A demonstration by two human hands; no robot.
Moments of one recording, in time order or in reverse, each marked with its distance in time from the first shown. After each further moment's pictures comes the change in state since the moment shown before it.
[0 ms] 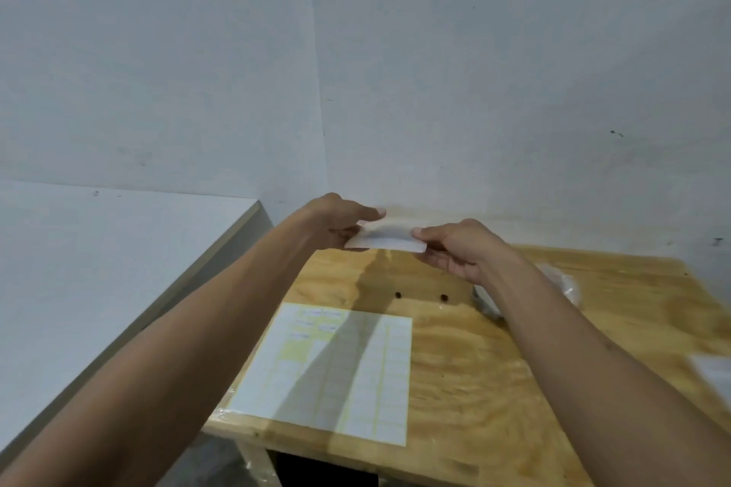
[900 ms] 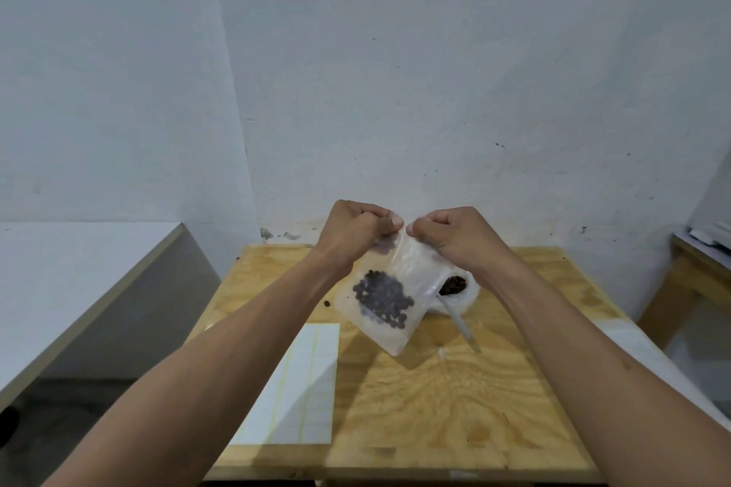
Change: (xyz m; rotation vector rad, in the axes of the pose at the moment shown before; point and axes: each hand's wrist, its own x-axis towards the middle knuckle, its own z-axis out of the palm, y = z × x) left_hand -0.044 0.019 0.121 -0.206 -0.091 0.505; right_hand -0.069 -0.021 -0.089 -0.543 0.228 -0.414
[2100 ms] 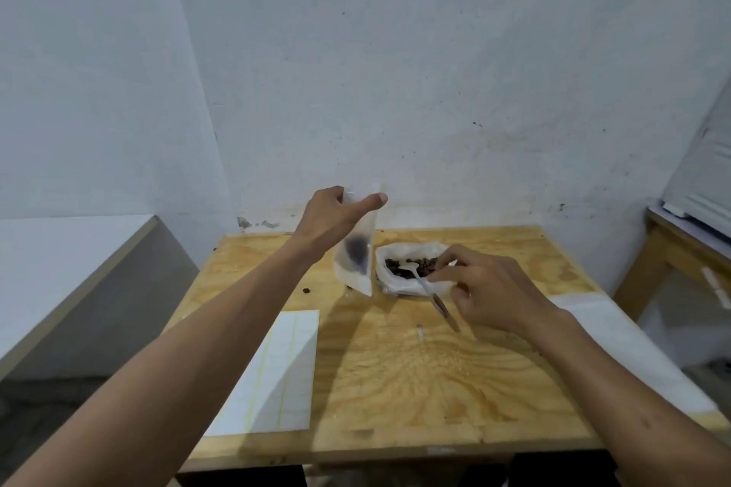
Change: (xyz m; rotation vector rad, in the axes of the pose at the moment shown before) left_hand 0.022 -0.019 0.002 0.306 0.048 0.042; right_hand -0.038 0.108 -0.046 -0.921 0.039 -0.695
